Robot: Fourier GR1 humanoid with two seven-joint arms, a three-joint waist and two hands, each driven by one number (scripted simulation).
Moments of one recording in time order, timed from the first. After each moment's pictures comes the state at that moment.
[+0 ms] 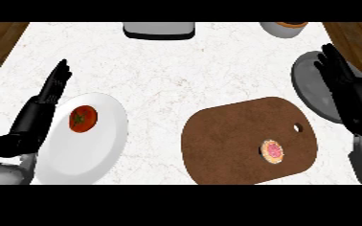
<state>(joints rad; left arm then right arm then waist) -0.11 0.59 -0.24 -1.57 0.21 0.23 -0.17 -0.18 -0.51 0.04 -1.60 -0.27 -0.10 0.14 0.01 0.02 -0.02</state>
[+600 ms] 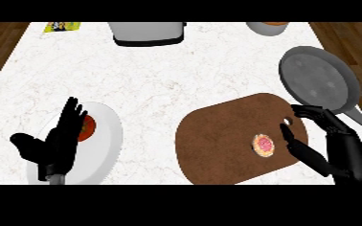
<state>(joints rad) 0.06 0.33 -0.18 -1.47 0.43 0.34 -0.03 0.14 -0.37 0.13 -1.77 -0.02 -0.33 -0.06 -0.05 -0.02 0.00</state>
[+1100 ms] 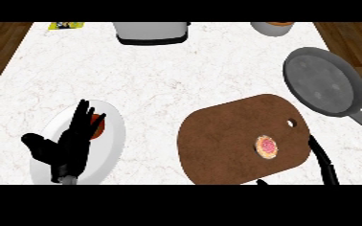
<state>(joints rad) 0.07 0.26 -0.21 -1.50 0.44 0.37 0.00 0.50 -0.24 0.32 -1.94 0.47 -0.69 -0.07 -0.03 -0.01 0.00</state>
